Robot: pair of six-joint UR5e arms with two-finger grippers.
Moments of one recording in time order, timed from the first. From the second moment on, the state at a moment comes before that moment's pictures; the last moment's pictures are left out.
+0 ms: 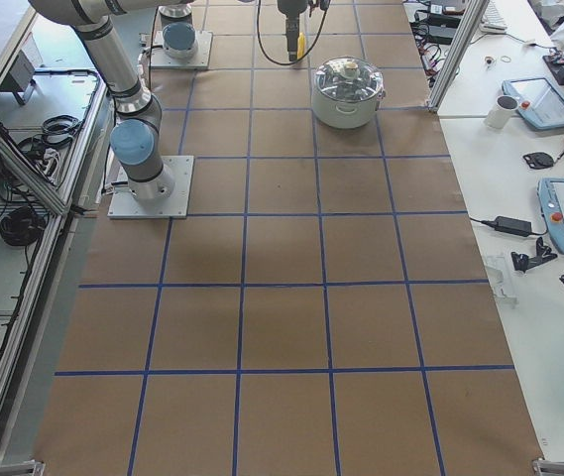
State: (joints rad) left arm -1.28 -1.70 -1.93 -1.12 1.57 -1.05; right arm 1.65 -1.64 1.53 -1.52 -1.56 0.14
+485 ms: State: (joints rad) left arm -1.28 -1.78 -2.02 -0.94 1.55 -1.08; right arm 1.65 -1.64 1.53 -1.52 -1.56 0.14
